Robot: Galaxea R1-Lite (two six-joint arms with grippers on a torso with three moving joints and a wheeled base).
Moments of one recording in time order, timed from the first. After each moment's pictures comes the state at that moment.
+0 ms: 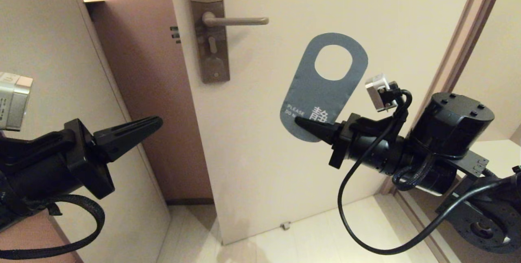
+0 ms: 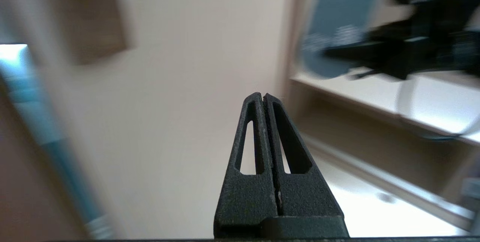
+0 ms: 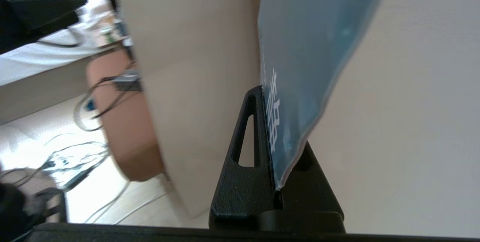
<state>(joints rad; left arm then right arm) -0.22 1.28 -0.37 -1.06 -0.58 -0.09 0.54 1.78 -0.68 -1.18 0.43 0.20</state>
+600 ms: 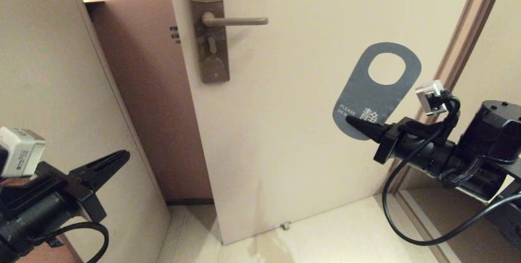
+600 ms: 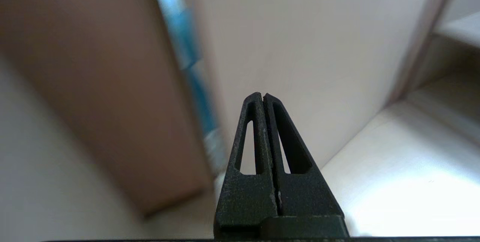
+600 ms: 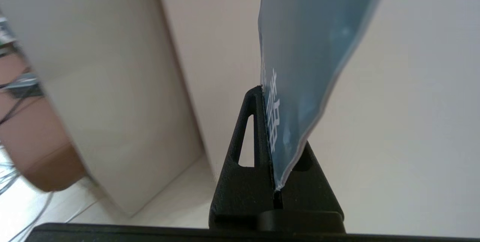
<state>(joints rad) -0.13 1.20 -0.17 -0.99 -0.24 0.12 0.31 1.68 -0.52 -1.18 0.39 0.13</state>
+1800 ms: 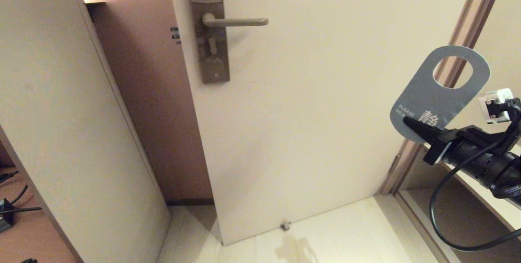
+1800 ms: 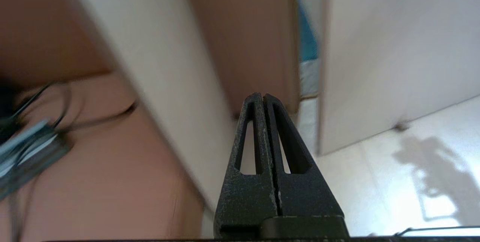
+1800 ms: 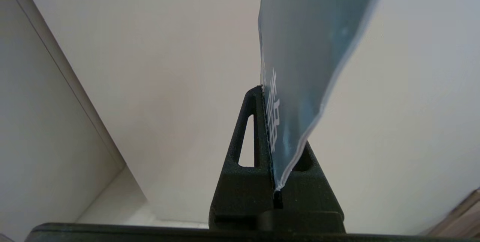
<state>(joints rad) 0.05 0.36 -0.01 -0.19 0.03 0.19 0.08 1.54 -0.37 -1.18 0.28 0.06</state>
